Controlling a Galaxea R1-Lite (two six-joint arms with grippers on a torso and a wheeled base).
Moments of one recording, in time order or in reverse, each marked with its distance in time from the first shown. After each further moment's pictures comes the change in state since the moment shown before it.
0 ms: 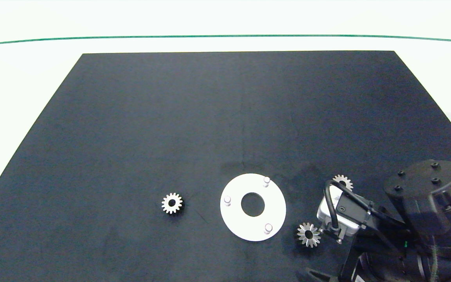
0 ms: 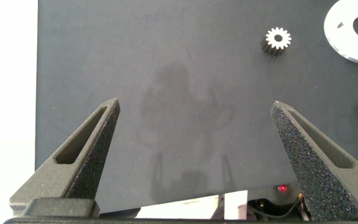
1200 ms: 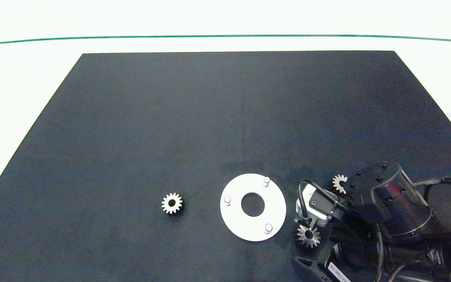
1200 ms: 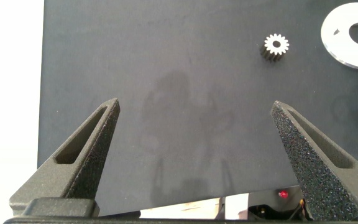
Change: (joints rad) left arm 0.000 -0.027 -0.004 -0.001 0.000 0.000; right arm -0.027 0.126 -0.020 -0.056 -0.018 0.021
